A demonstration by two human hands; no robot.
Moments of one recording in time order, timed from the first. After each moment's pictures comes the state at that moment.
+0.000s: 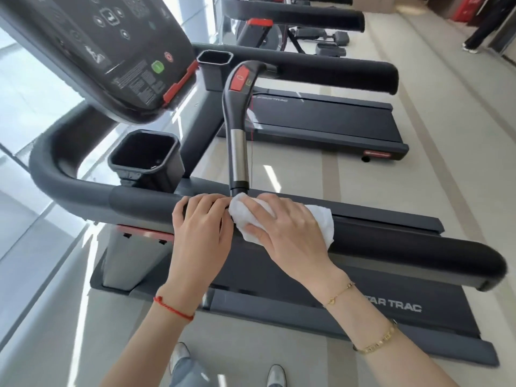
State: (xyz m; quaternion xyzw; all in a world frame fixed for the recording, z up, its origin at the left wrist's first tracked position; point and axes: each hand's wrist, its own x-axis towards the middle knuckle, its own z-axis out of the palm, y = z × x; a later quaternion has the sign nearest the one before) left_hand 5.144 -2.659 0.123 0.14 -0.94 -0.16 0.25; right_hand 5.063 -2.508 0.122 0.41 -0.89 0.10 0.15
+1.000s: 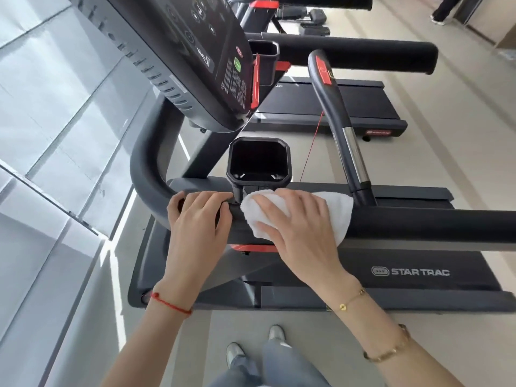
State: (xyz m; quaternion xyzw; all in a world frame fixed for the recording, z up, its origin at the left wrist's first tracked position) left_hand 5.184 -2.928 0.116 0.09 -0.95 -0.20 0.23; right_hand 5.136 -2.747 0.115 0.31 -0.92 0.09 0.19
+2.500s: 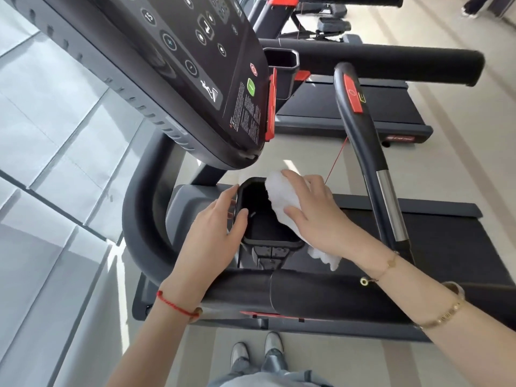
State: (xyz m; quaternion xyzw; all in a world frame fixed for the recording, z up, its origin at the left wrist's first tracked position) left_hand 5.081 -2.958 0.118 0.11 -0.93 -0.35 0.09; right_hand 4.993 -2.774 0.142 0.28 -0.92 0.26 -0.11
